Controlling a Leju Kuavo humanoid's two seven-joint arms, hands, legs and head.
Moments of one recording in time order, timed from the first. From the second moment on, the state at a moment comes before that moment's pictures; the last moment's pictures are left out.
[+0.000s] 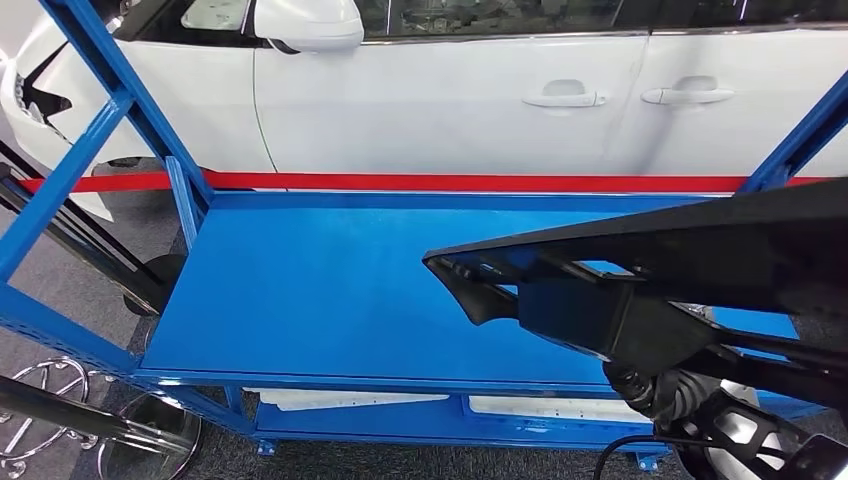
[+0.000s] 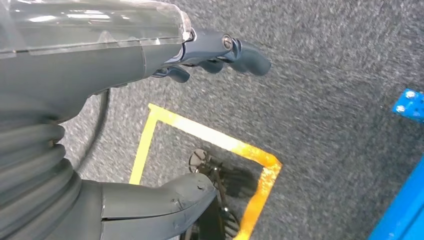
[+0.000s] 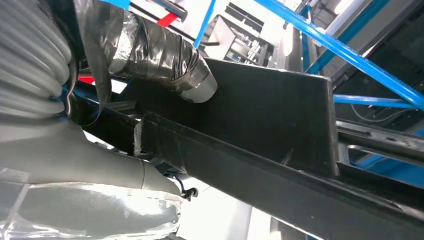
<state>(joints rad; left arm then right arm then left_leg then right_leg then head) 0.00 -0.02 0.80 -0.21 -0.24 0.10 -0.18 -0.10 -0.26 0.17 -2.14 -0.27 0.29 -0.56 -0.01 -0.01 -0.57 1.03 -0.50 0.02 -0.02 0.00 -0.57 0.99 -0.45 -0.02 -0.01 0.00</state>
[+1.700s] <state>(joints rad) -0.02 -0.03 0.81 -0.21 -0.31 0.07 -0.20 0.01 -0.32 0.20 -2.21 -0.18 0.39 -0.62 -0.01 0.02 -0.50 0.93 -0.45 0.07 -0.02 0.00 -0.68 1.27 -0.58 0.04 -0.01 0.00</state>
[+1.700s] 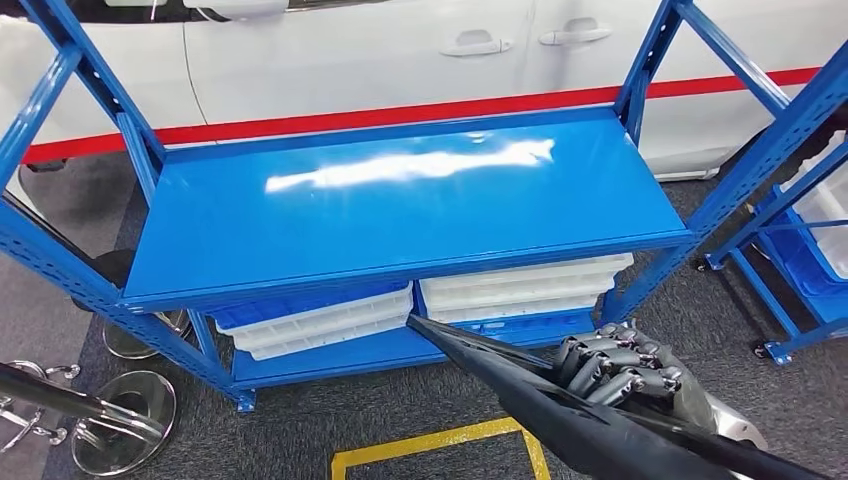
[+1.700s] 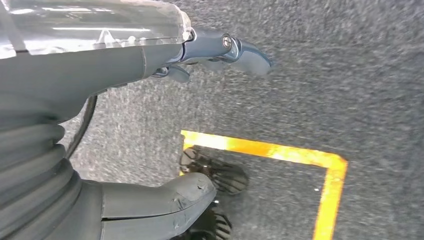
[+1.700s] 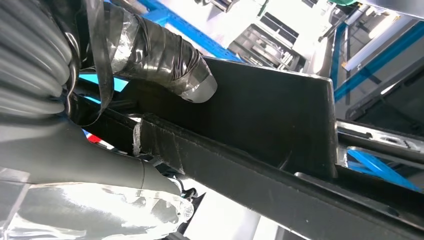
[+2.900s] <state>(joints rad) -0.02 -0.01 0.83 -0.21 -0.34 0.11 -0.14 0.02 -0.32 0.22 -2.20 -0.20 0.45 -0.64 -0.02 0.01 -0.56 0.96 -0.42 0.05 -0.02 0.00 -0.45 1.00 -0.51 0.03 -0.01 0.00</state>
